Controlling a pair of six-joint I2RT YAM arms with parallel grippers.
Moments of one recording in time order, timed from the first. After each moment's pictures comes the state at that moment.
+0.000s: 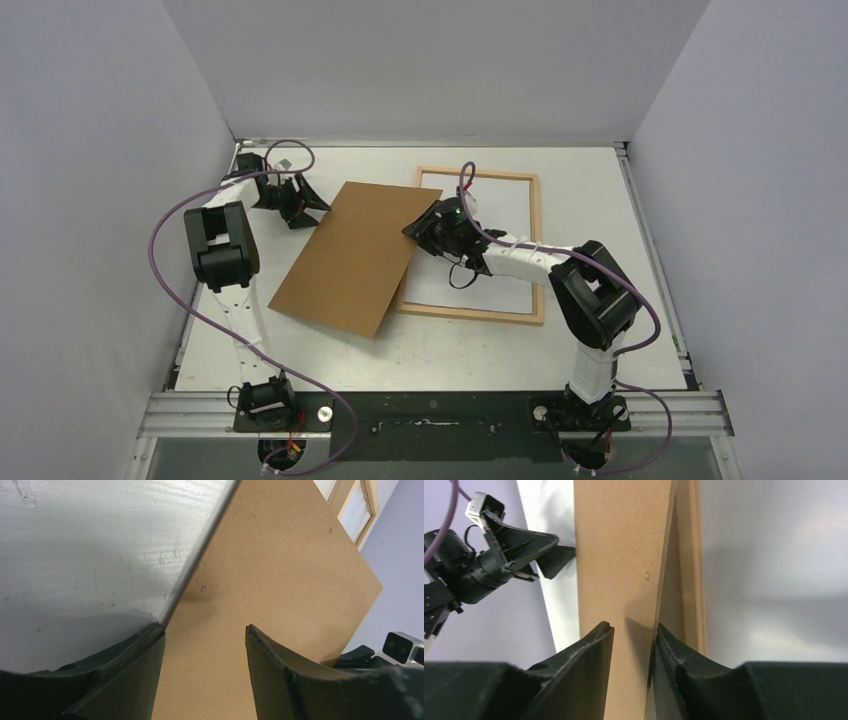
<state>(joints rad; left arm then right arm) 0.19 2.30 1.74 -0.63 0.75 -0.38 0.70 1.84 1.13 0.12 0.04 1.19</state>
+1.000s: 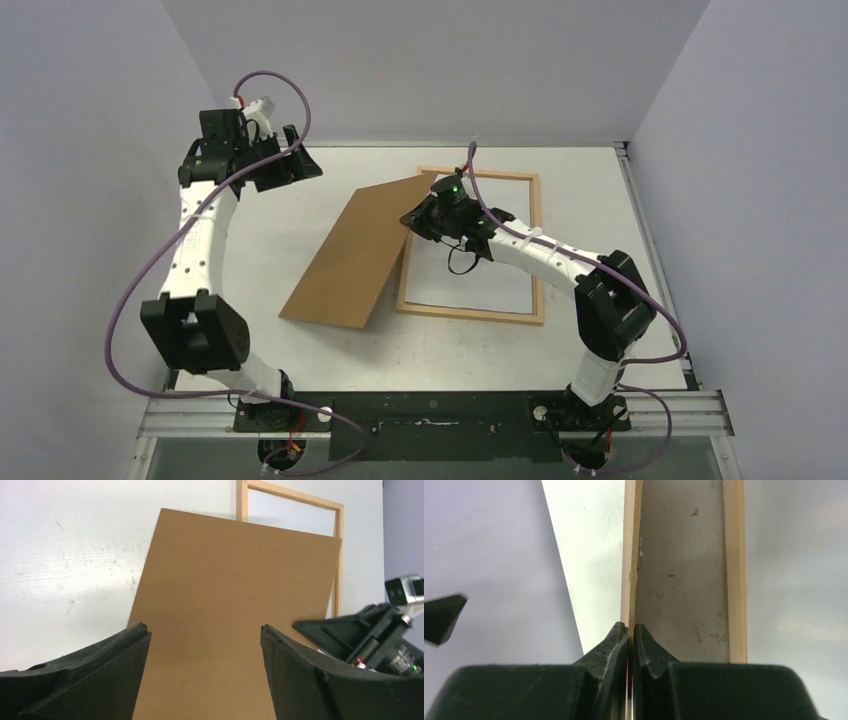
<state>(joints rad) 0.09 1.67 1.69 -0.77 0.47 -0.26 0.72 1.75 1.32 -0.15 0.03 1.21</state>
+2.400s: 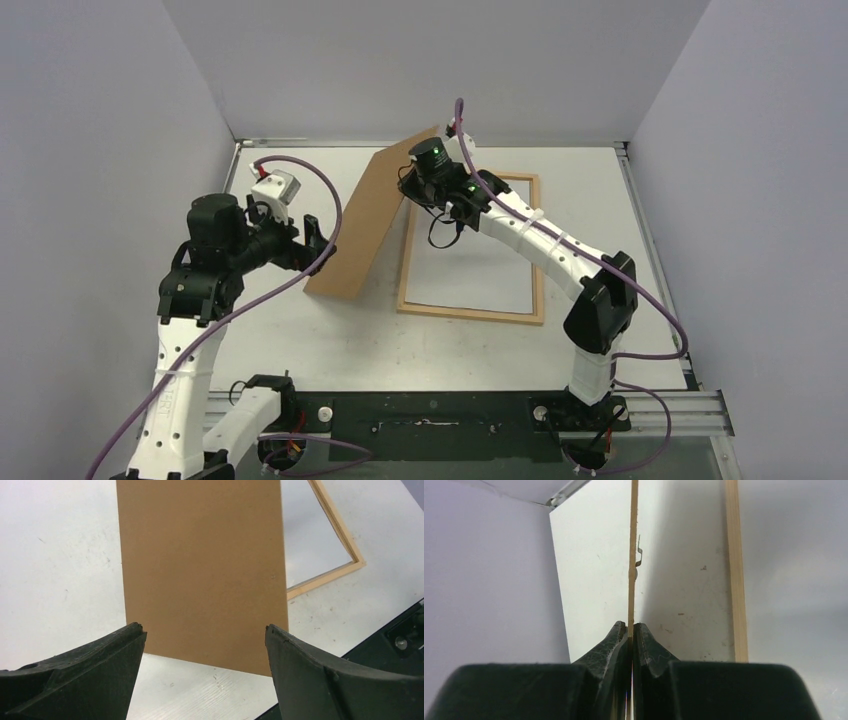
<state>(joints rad) -0.10 0.88 1.20 -0.83 0.45 0.06 0.78 1.83 1.77 -0.56 0.32 1.13</state>
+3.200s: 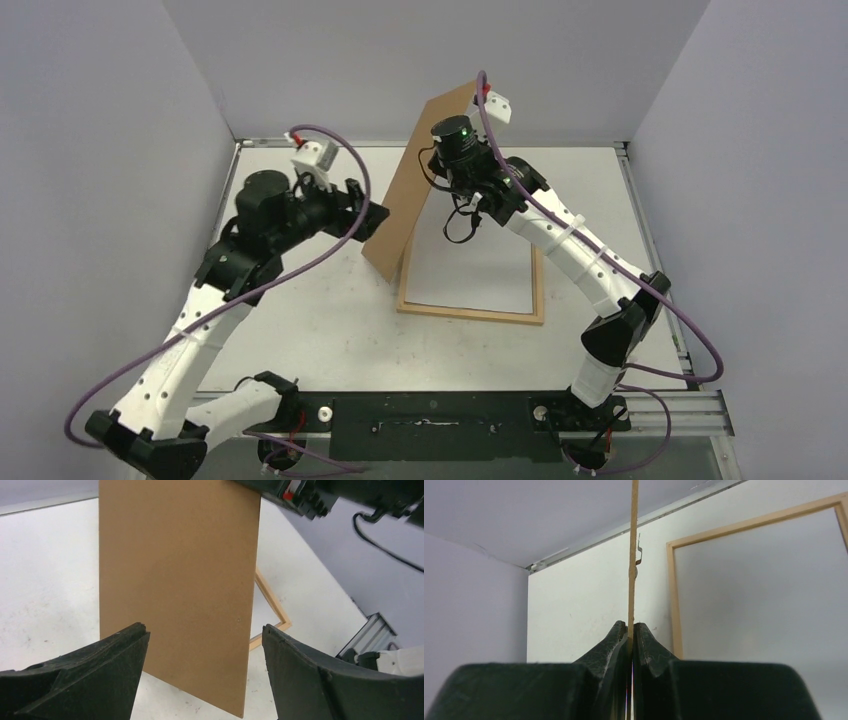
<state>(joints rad) -0.40 0.99 1.23 -0.46 0.29 -0.33 0.79 1.73 1.93 -0.69 0.61 0.85</state>
